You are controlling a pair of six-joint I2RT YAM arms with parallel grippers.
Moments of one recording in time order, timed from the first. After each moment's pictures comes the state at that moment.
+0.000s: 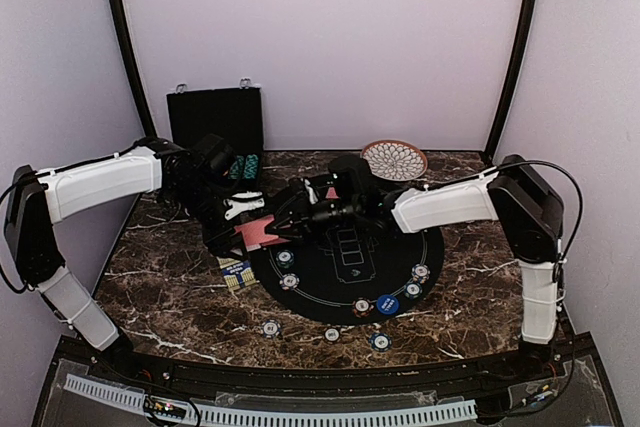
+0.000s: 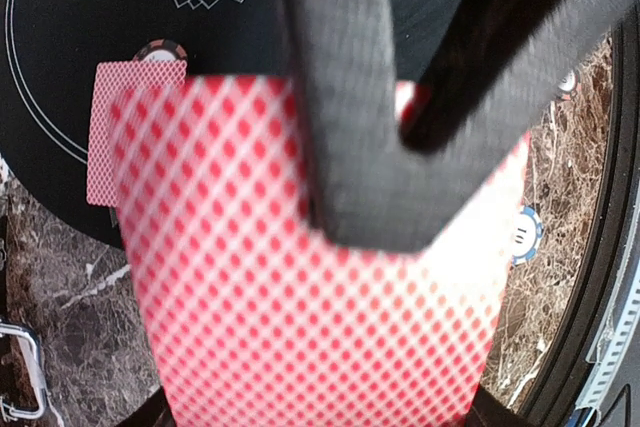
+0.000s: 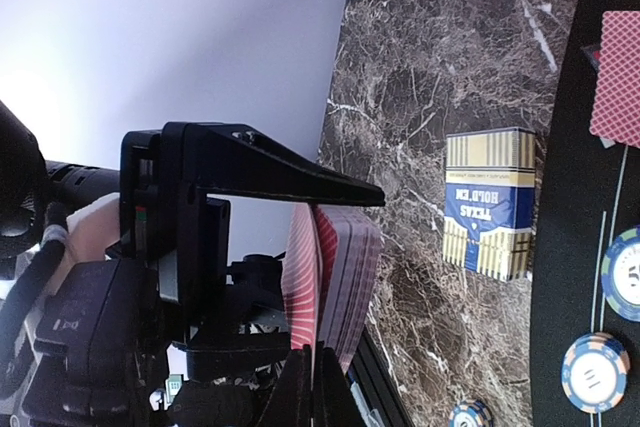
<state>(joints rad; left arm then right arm) -0.58 1.58 1.27 -0.97 0.26 0.62 0.91 2.06 1.38 0.33 -0.72 1.16</state>
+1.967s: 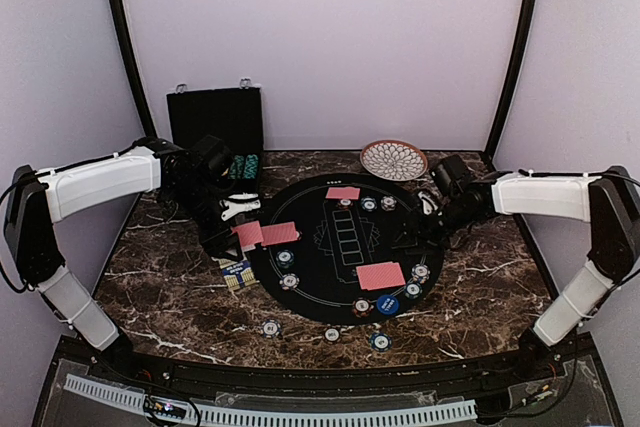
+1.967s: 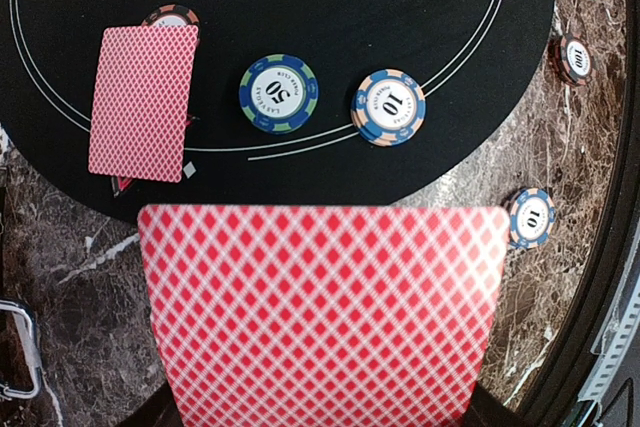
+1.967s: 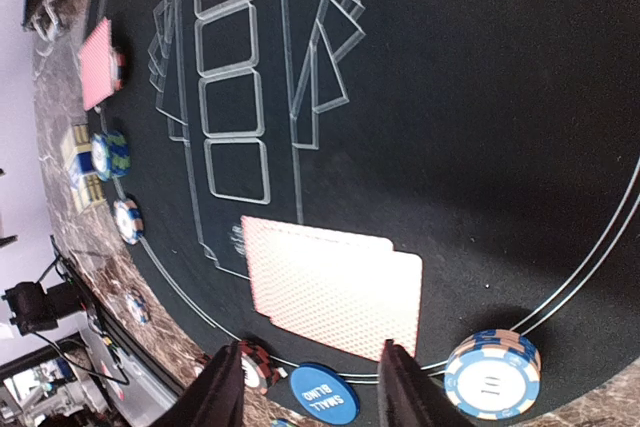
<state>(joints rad) -0.57 1.58 1.27 -0.99 0.25 0.62 0.50 1.58 0.97 -0.50 -0.46 0.57</state>
